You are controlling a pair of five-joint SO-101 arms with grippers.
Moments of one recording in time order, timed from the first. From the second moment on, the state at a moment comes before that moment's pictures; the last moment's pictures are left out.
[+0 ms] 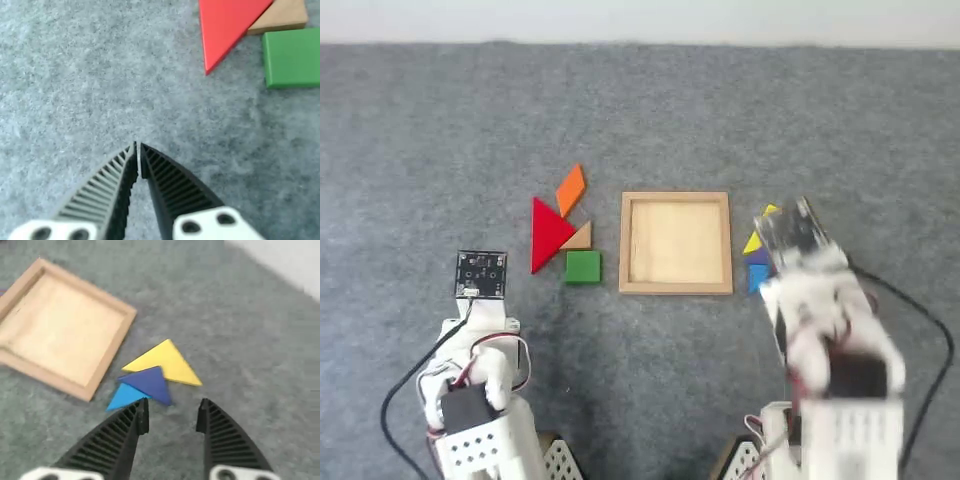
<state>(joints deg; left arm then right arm) -24.0 -103.3 97.0 72.2 -12.7 -4.4 -64.0 51.3 68.0 28.9</state>
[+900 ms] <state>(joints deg) -24.5 -103.3 97.0 72.2 -12.7 -6.2 6.8 21.8 59.6 11.7</state>
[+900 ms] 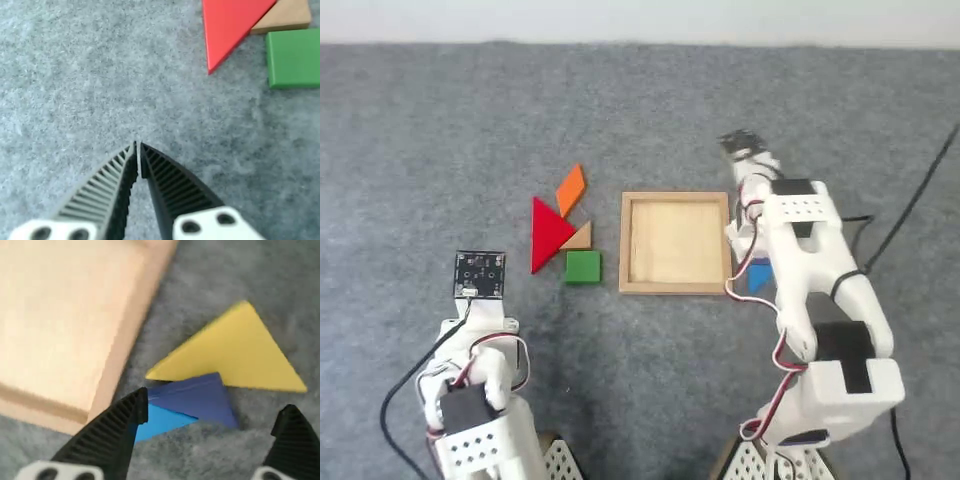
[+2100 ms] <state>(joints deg) -24.5 -103.3 97.0 72.2 -12.7 -7.6 15.5 19.8 66.4 -25.2</state>
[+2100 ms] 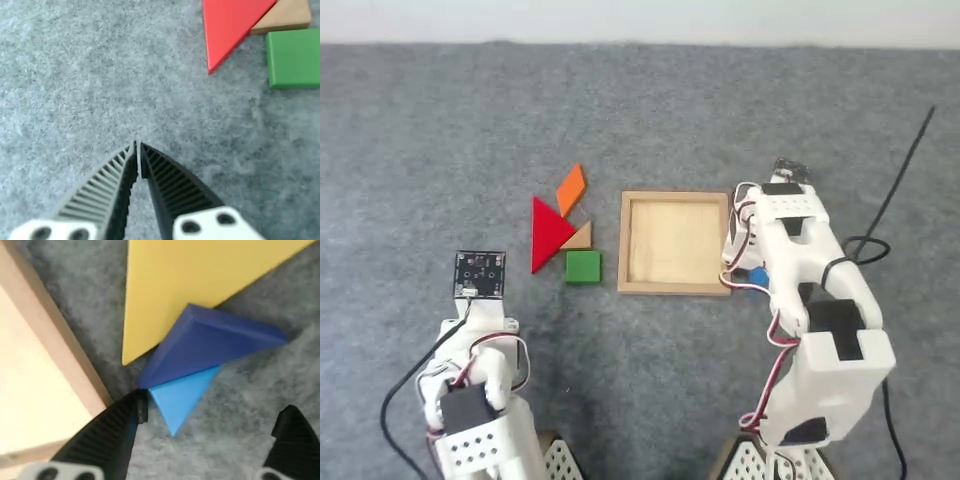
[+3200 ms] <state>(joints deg) -24.5 -103.3 97.0 72.2 -12.7 2.3 -3.9 19.2 73.1 -11.0</state>
